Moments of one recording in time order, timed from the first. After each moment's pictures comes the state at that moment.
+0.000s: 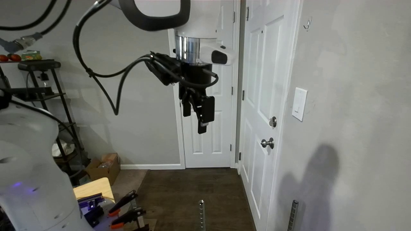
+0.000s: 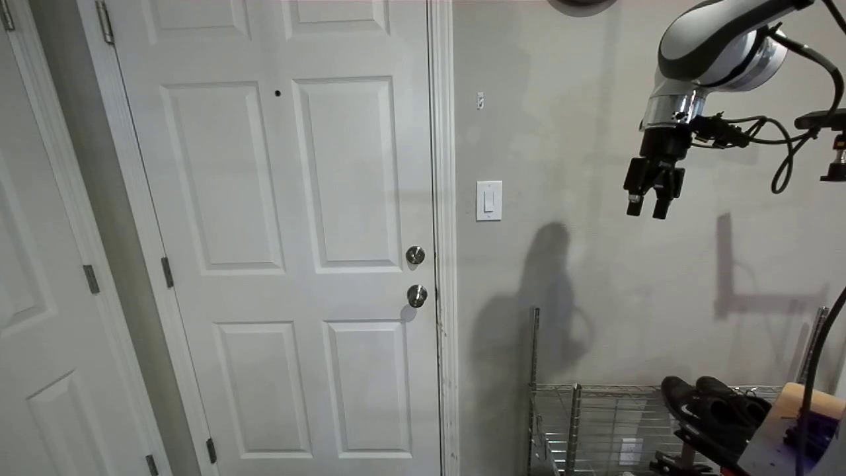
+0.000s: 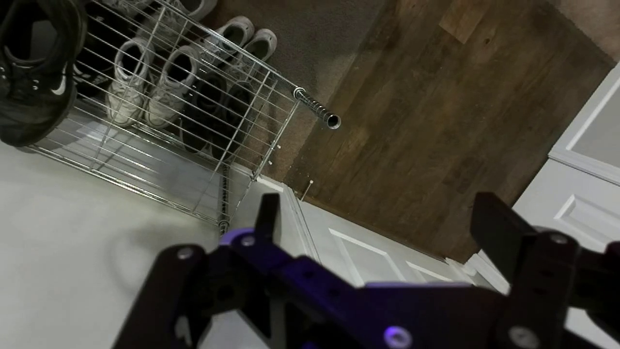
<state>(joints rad) -0.09 -0.58 -0.30 -2.50 0.03 1.91 -0.21</state>
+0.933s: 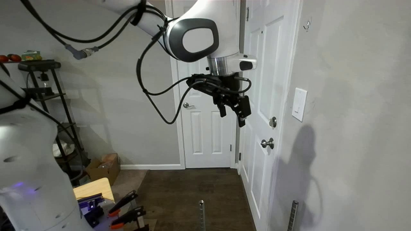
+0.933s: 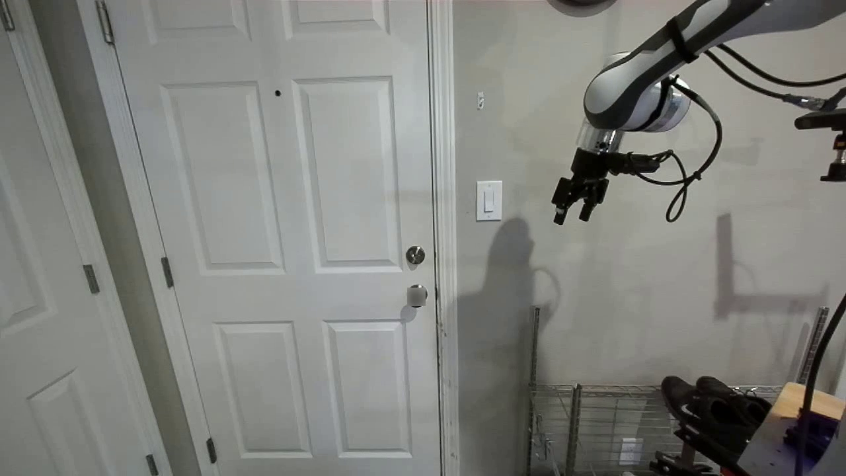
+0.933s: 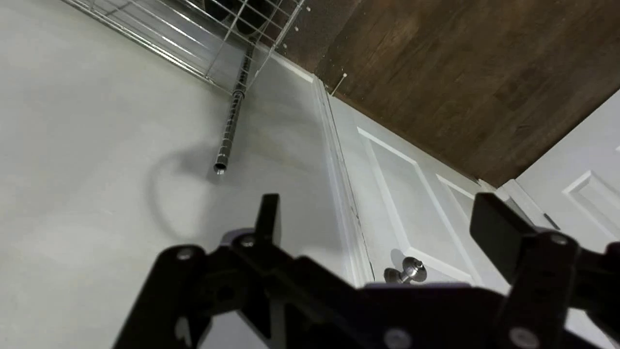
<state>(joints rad) -0.05 -0.26 -0.19 -2.39 0.07 2.38 -0.20</state>
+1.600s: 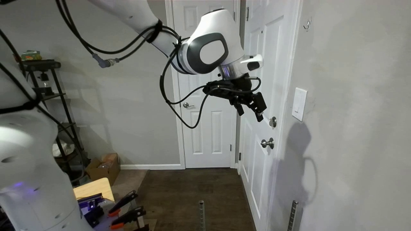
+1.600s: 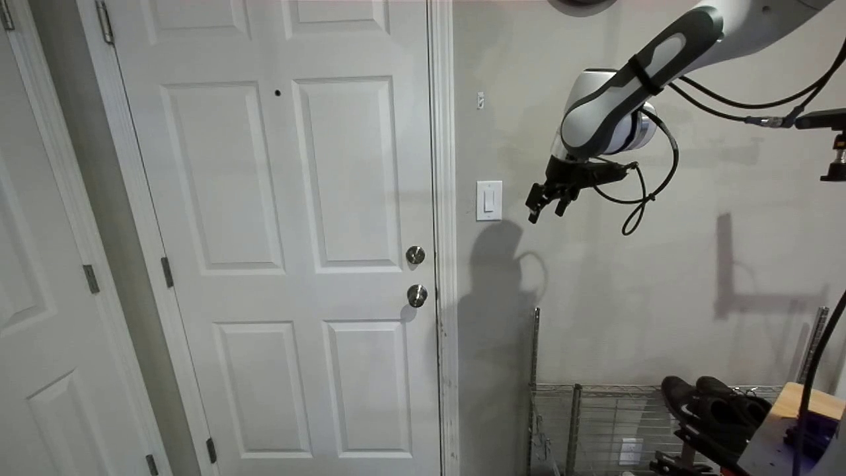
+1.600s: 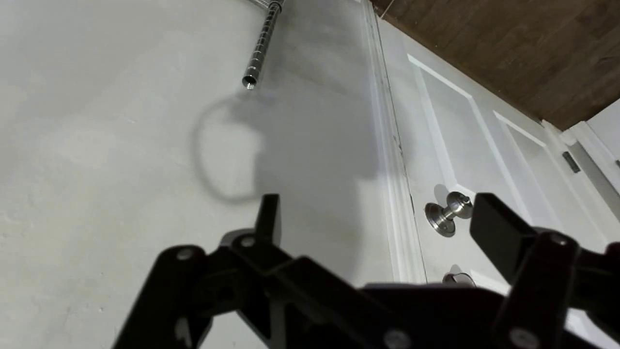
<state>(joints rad) -0.06 -0.10 -0.13 -2.32 -0.08 2.64 -0.02</state>
